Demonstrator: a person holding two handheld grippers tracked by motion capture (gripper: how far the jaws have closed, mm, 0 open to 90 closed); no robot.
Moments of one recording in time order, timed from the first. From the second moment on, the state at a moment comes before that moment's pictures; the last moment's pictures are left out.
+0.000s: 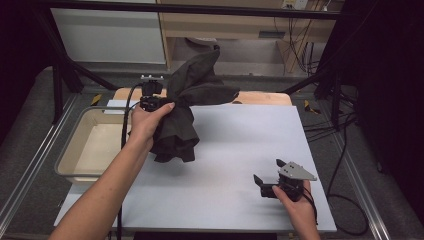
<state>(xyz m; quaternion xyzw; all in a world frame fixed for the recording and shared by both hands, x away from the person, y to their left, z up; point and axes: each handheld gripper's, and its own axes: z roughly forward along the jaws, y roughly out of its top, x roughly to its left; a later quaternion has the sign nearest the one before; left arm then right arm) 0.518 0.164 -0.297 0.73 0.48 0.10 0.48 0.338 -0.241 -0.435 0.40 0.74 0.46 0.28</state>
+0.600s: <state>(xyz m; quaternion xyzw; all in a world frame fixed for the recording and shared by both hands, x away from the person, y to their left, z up) 0.514 0.138 -0.306 0.75 0.46 0.09 0.46 0.338 -0.241 -0.434 0.40 0.74 0.46 0.28</state>
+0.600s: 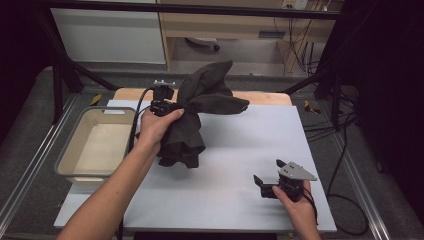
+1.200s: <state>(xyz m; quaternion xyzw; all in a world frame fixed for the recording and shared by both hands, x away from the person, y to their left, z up) 0.509 0.119 -0.316 0.77 0.44 0.08 0.45 0.338 -0.241 -0.434 0.40 0.74 0.46 0.28</state>
